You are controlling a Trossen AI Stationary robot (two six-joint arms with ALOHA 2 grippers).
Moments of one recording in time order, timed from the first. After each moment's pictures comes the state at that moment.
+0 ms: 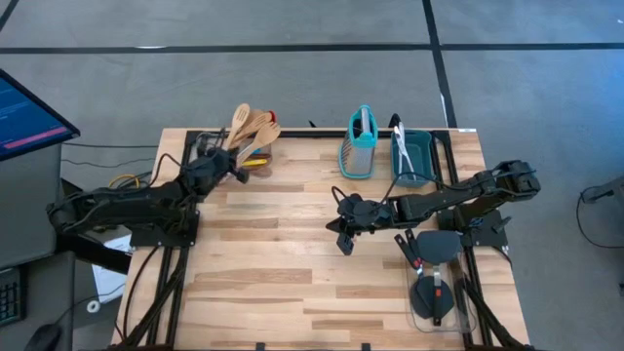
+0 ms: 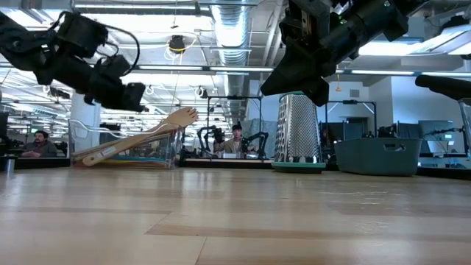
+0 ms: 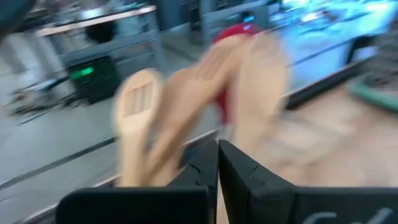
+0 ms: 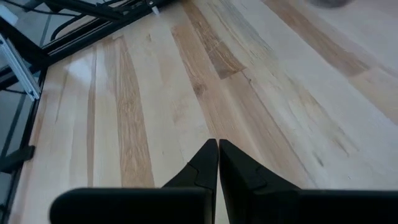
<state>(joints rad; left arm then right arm) 0.52 0.91 0.15 0.50 -0.59 0.00 0.16 1.52 0.81 0.11 0.18 0.54</state>
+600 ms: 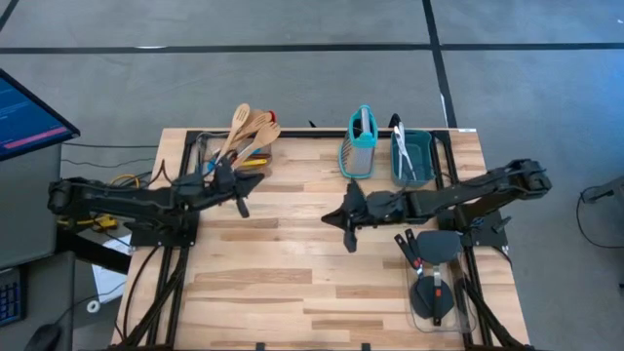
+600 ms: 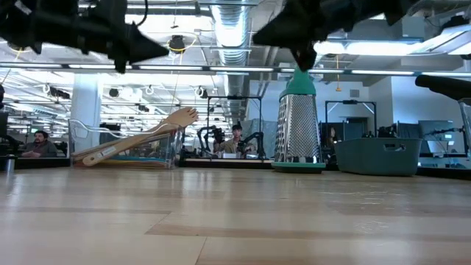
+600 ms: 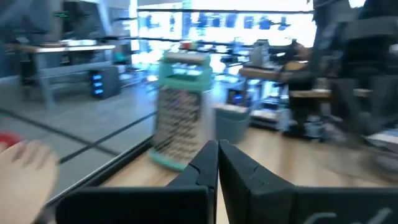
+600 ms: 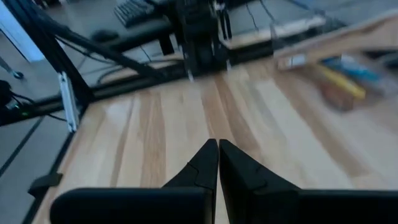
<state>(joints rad) 0.07 0.76 0.25 0.52 -0.39 -0.06 0.16 1.42 0.81 0.26 0.18 0.31</state>
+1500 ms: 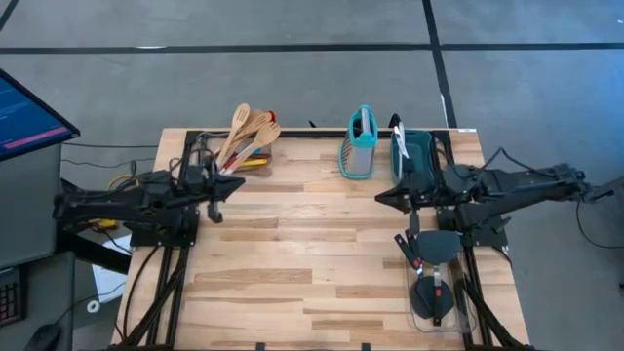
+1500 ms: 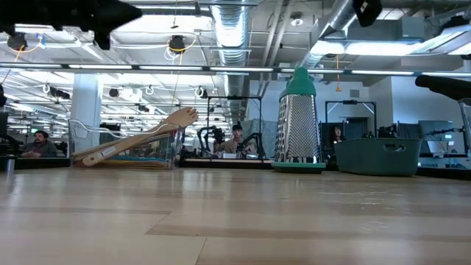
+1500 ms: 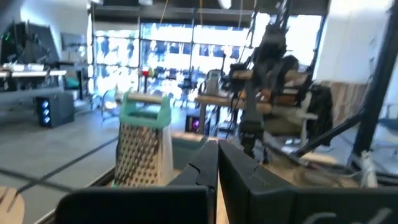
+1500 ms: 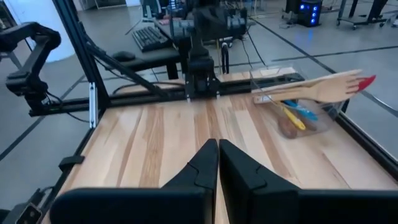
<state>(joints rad) 0.02 0.37 0.30 0.21 -0.23 -0.06 0.16 0.77 0.77 -0.23 0.18 0.14</state>
